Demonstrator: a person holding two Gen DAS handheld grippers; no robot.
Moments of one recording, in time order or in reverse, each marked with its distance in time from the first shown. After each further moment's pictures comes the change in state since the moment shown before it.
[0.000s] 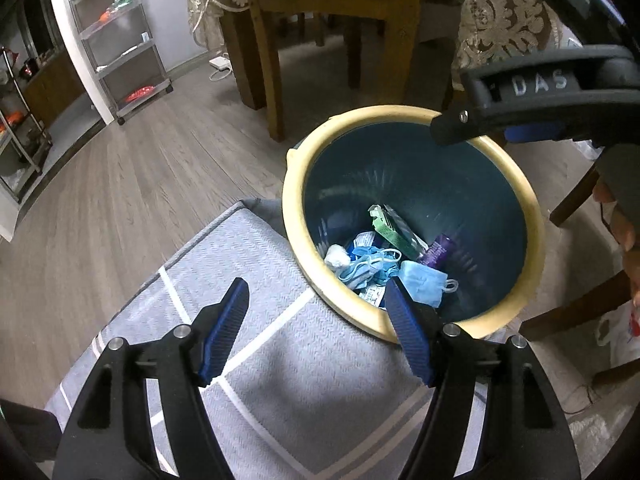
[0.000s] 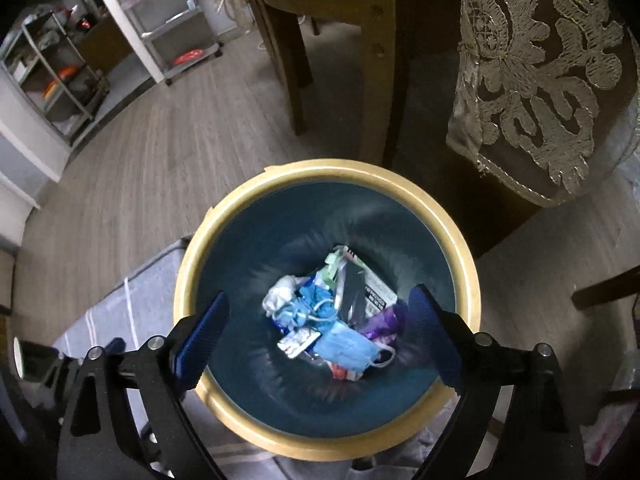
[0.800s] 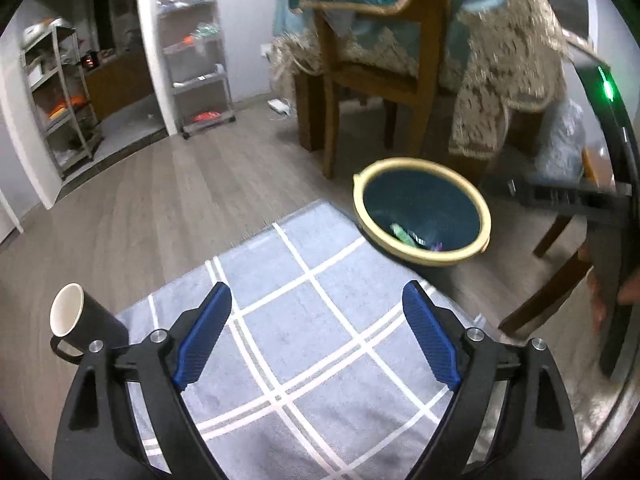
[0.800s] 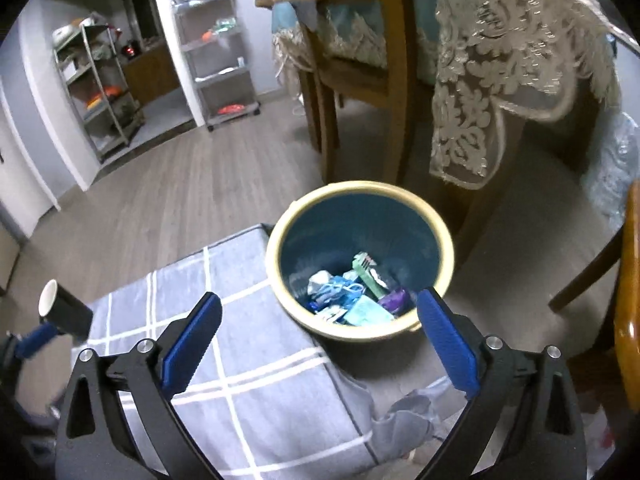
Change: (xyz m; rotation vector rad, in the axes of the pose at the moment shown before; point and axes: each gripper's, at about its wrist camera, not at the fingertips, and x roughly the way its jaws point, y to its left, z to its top) left arm -0.198 0.049 -0.111 -0.147 -0.217 0.084; right arm -0.148 0.057 -0.151 -0.065 -0.324 0.002
